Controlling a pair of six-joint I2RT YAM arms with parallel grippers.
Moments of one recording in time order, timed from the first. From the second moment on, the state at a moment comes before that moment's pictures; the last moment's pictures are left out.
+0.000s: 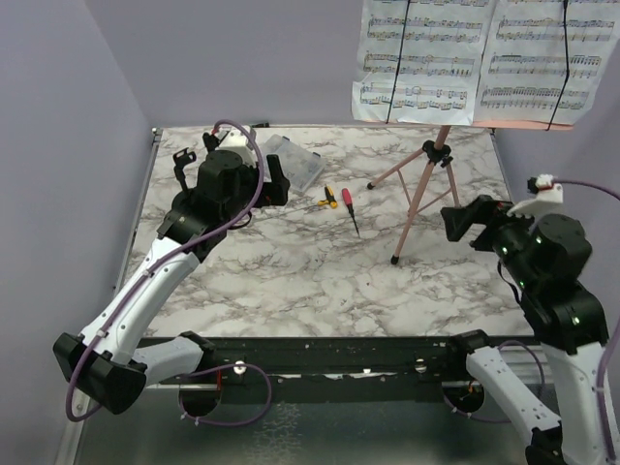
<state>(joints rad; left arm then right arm) -0.51 1.13 1.20 -0.44 -0.15 -0.35 0.23 0.70 1.14 -0.72 0.07 0.35</state>
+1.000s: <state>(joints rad) -0.51 1.62 2.21 -0.46 0.28 -0.40 0.23 1.30 2.01 -0.70 -0.39 0.39</state>
